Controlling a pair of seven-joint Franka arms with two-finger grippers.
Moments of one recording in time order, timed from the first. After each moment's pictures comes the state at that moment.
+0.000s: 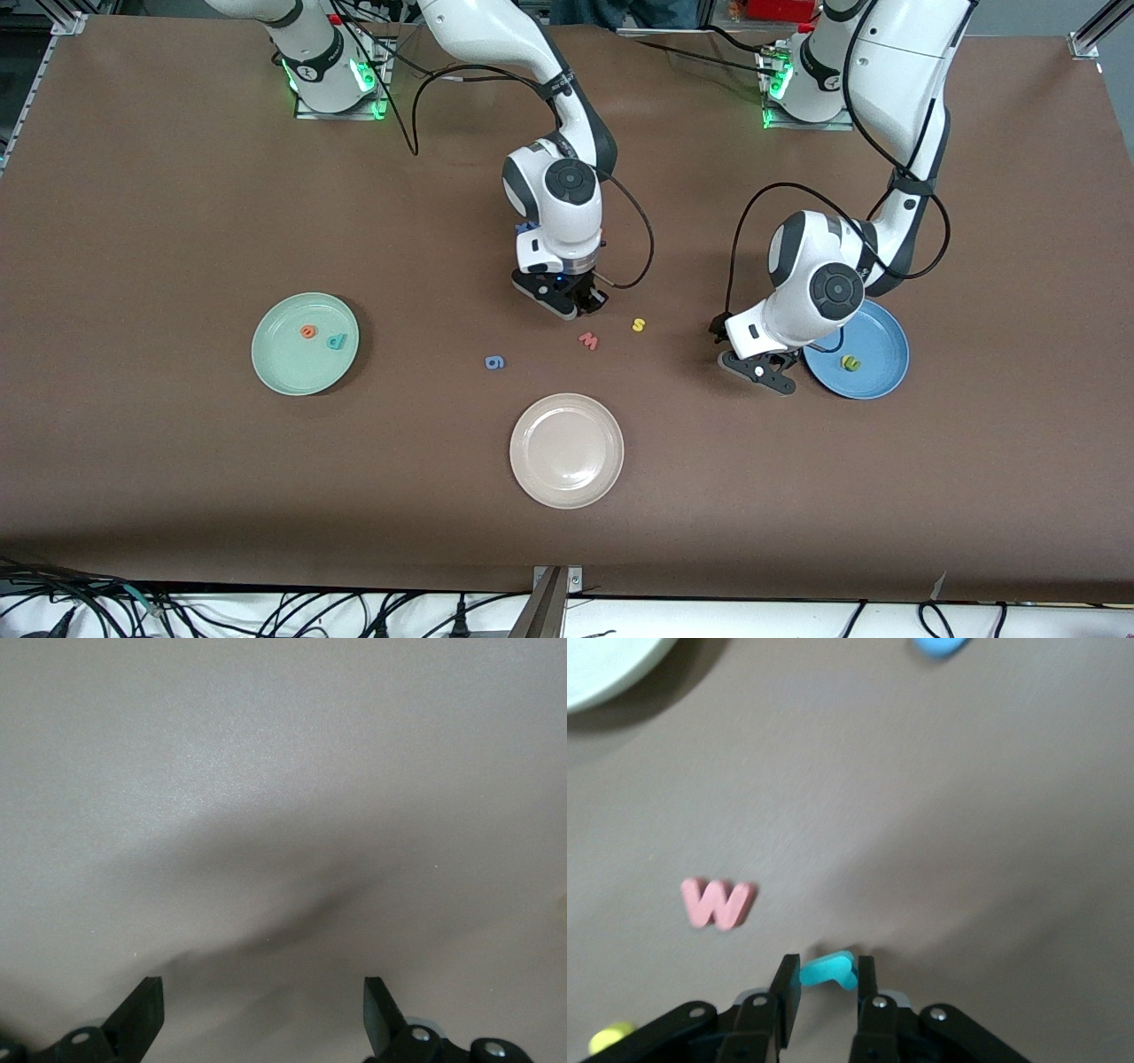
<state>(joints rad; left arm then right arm) -0.39 0.58 0.09 -1.88 -0.22 2.41 0.28 1.30 0.92 -0.61 -1.48 0.47 2.33 1.20</state>
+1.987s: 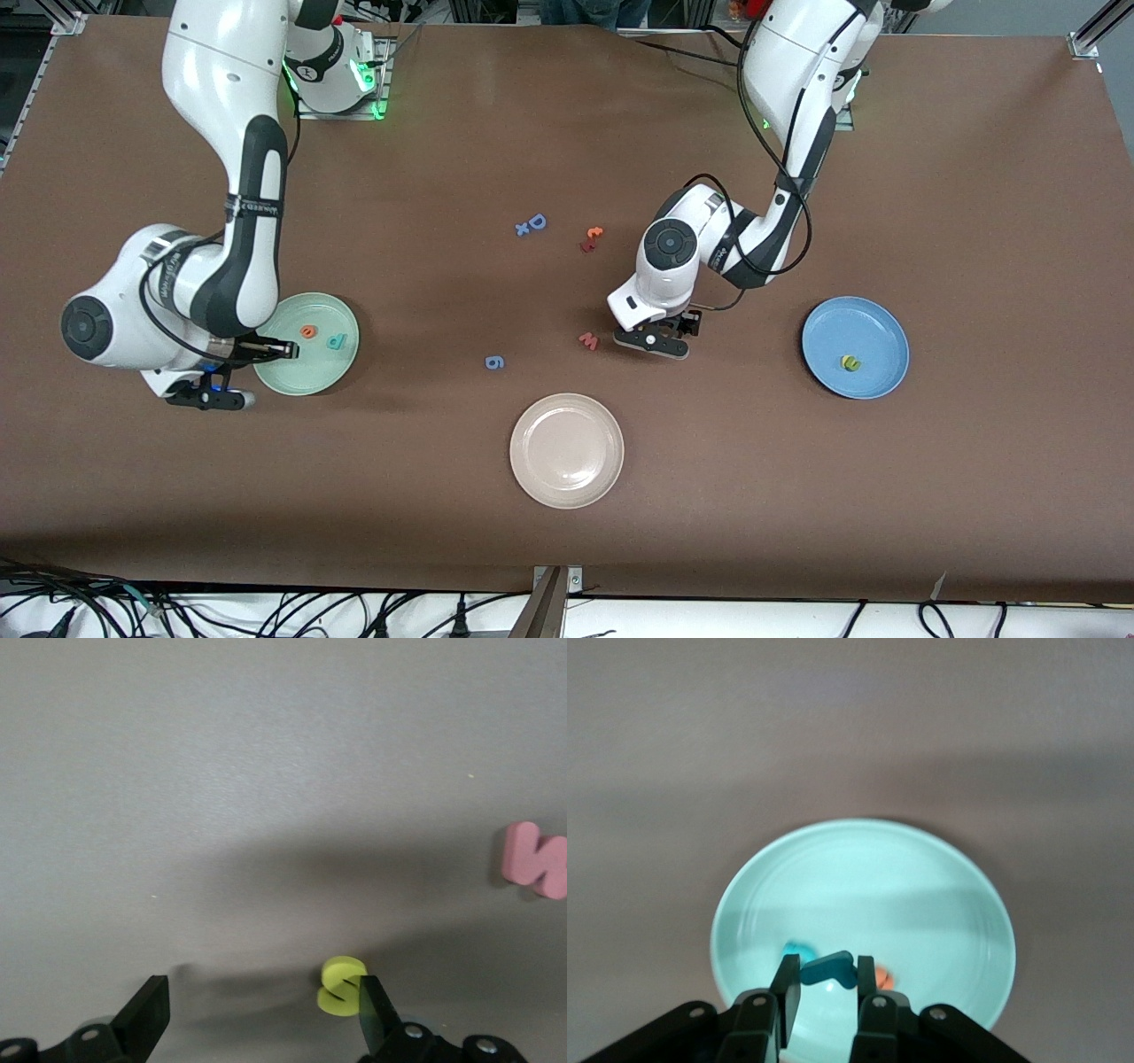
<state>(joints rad) -0.62 0.68 0.03 -1.77 0.06 2.41 -0.38 0.78 0.86 -0.94 -1.61 0.78 1.90 -0.32</state>
